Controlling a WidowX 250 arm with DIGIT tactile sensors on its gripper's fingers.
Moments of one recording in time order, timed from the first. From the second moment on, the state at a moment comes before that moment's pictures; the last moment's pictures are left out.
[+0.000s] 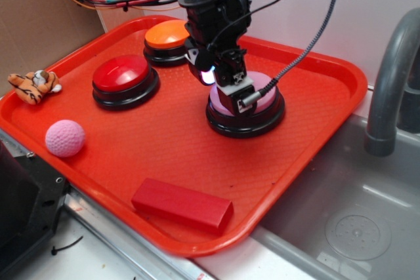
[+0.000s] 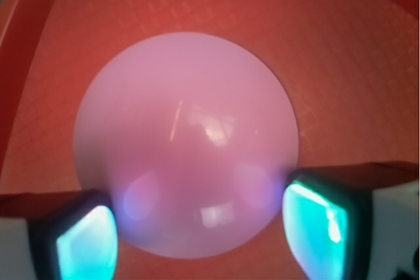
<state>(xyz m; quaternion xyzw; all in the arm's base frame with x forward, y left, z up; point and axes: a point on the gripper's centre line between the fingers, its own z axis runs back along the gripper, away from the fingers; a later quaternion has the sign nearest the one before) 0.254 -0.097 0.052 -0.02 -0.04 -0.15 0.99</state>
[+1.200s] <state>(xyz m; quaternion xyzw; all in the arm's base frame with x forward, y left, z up) 0.238 -0.082 0.163 0.04 -0.04 -0.11 0.99</state>
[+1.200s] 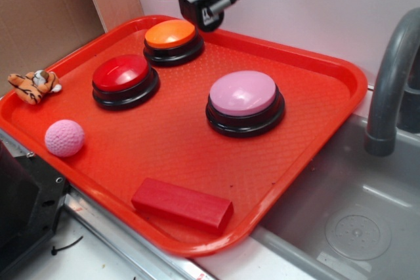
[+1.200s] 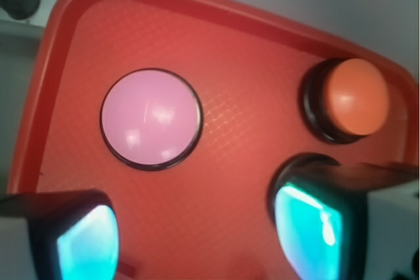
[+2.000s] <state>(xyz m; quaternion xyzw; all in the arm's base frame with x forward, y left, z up) 0.212 -0.077 0.196 0.05 -0.05 -0.09 0.99</state>
